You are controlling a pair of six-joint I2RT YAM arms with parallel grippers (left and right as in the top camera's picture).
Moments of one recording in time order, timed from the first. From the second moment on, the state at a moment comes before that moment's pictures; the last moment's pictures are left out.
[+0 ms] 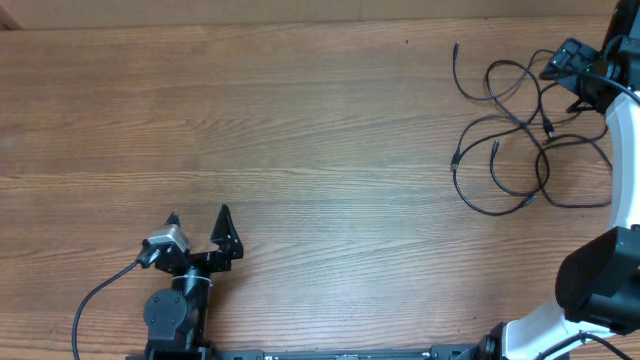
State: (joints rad) left arm -0.04 0.02 0.01 -0.08 -0.04 -0.37; right arm -0.28 1.81 1.75 -0.88 0.14 0.36
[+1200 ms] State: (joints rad) left arm -0.04 0.02 0.01 -0.08 -0.04 -0.28; right arm -0.28 1.81 1.75 -0.88 0.14 0.36
